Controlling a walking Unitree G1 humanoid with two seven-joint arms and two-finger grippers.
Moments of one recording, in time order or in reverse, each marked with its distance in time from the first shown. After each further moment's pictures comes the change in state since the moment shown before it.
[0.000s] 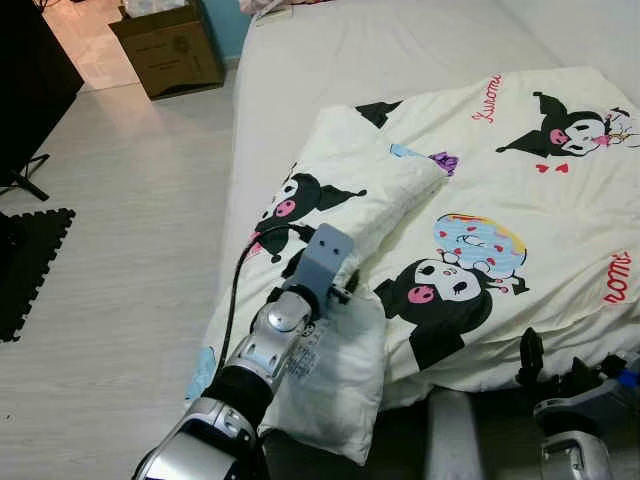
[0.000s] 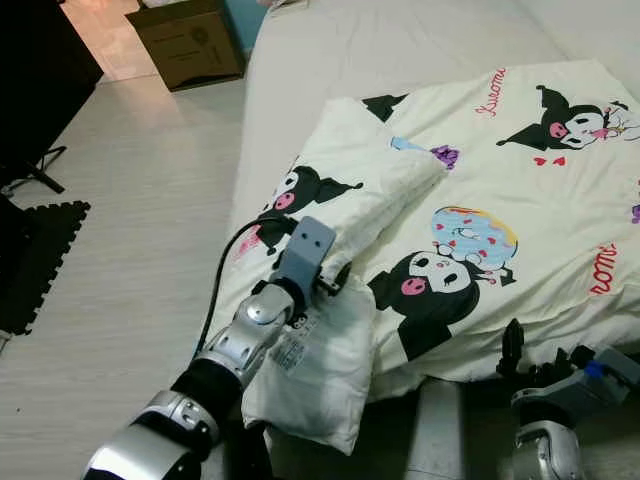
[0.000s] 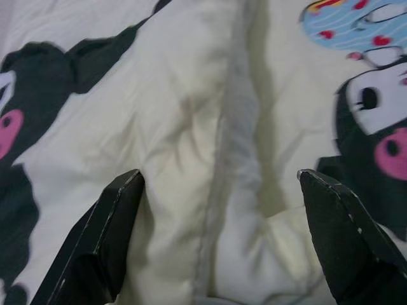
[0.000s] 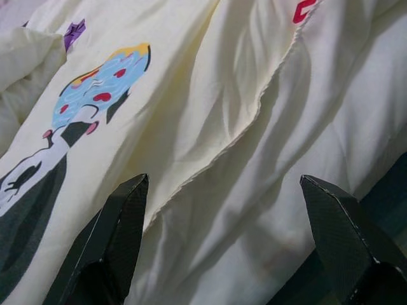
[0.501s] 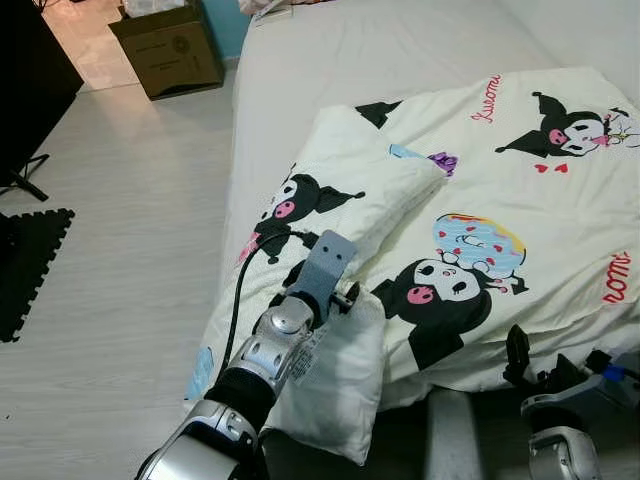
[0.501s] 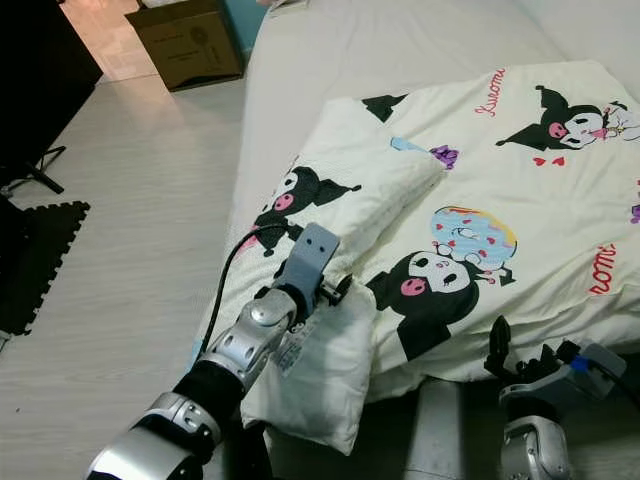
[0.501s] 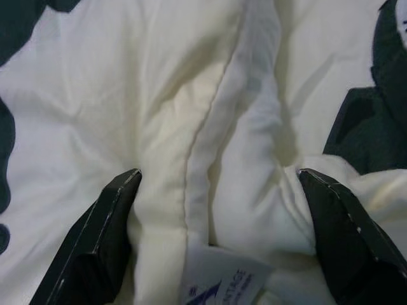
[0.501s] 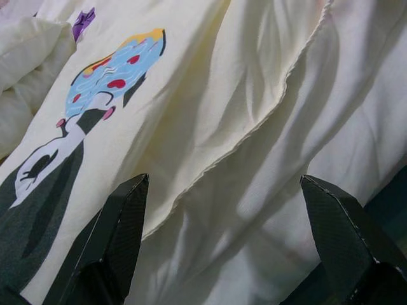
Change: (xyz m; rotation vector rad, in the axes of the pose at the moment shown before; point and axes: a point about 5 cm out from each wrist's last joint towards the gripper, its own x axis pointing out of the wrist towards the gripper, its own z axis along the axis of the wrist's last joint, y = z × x) left arm -0.003 0.001 -0.022 -0.033 0.186 0.034; right arm 0.000 0.008 -0.006 0.018 0.026 0.019
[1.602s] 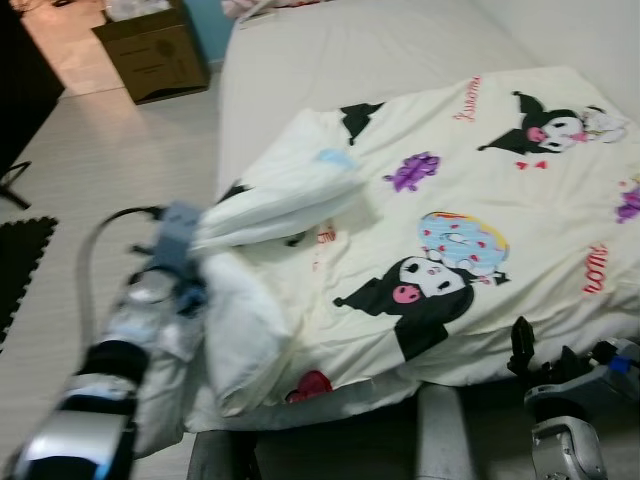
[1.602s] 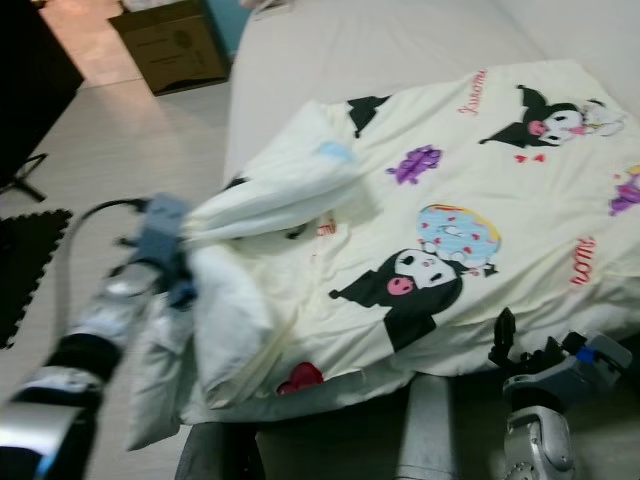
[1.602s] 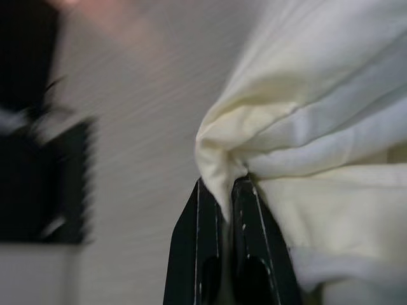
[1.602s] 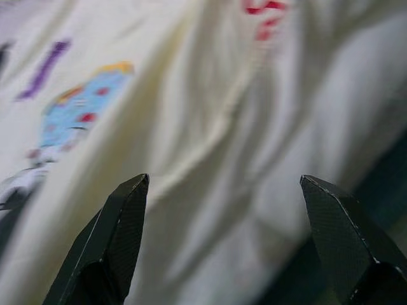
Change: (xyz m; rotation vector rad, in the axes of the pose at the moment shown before) left arm -0.099 0.223 -0.043 0.075 0.195 0.701; right arm 0.006 -0.005 0.007 0.006 -0.015 -0.023
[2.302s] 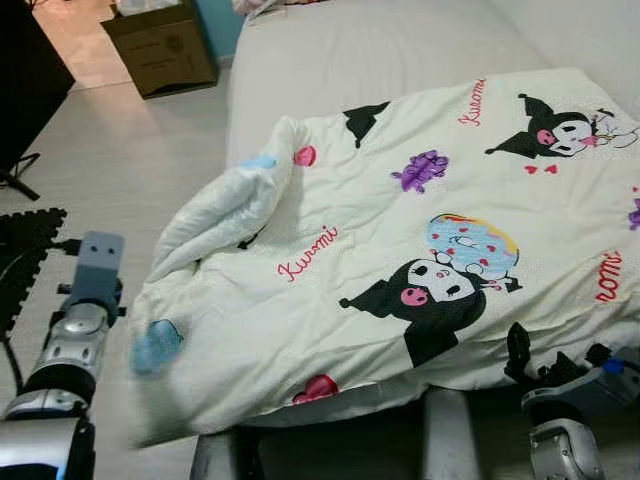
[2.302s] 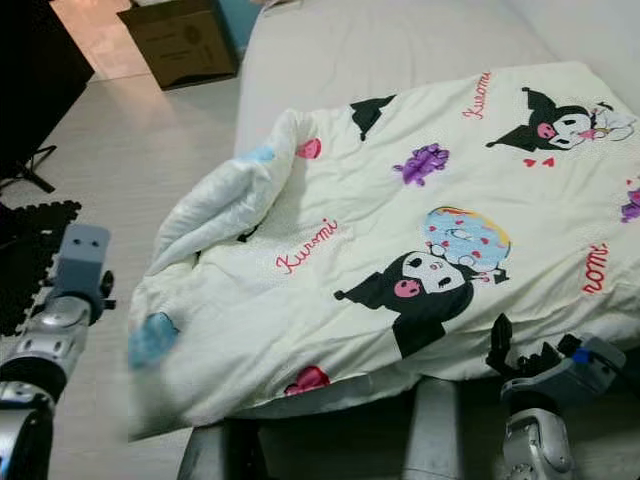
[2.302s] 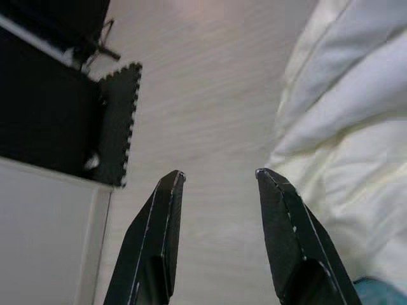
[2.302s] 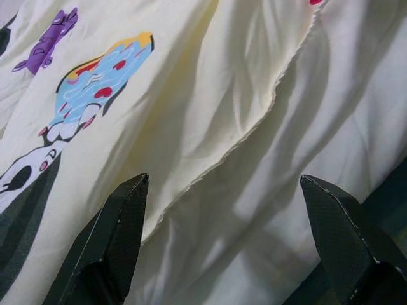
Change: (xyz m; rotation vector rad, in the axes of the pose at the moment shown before) left arm -0.005 0.017 -0.036 -0.050 0.062 0.099; right arm 0.002 0.003 -0.006 0.002 0.036 0.014
